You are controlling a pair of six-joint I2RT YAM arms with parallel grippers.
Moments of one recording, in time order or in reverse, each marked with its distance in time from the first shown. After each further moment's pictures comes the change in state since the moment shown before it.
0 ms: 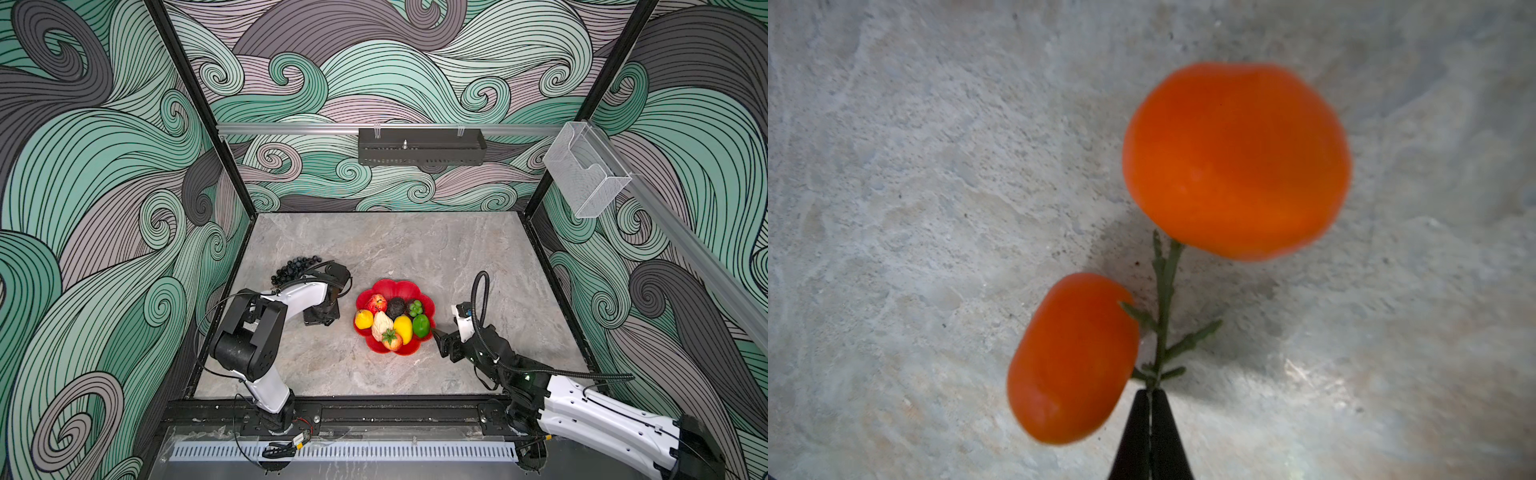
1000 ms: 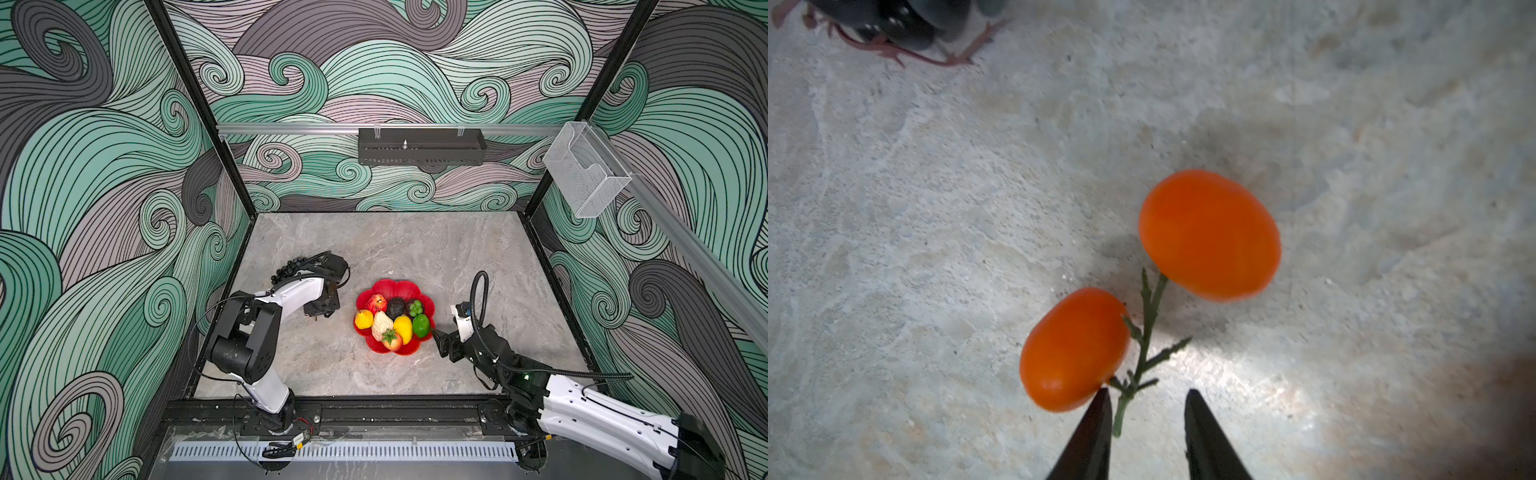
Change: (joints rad) left arm 0.066 -0.005 0.066 0.017 0.010 0.013; right arm 0.000 0.008 0.000 0.008 -0.001 0.000
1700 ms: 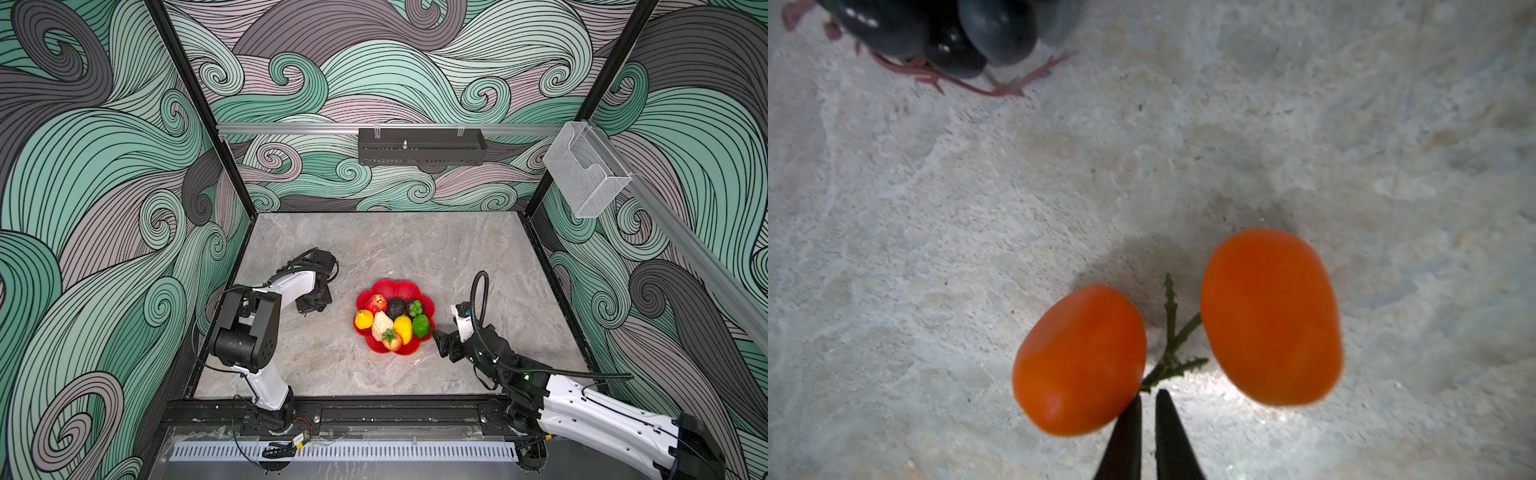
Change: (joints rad) left arm 0.083 0.056 0.013 0.035 0.022 0.013; right arm 0.000 0.005 0.000 0.001 0.000 0.000
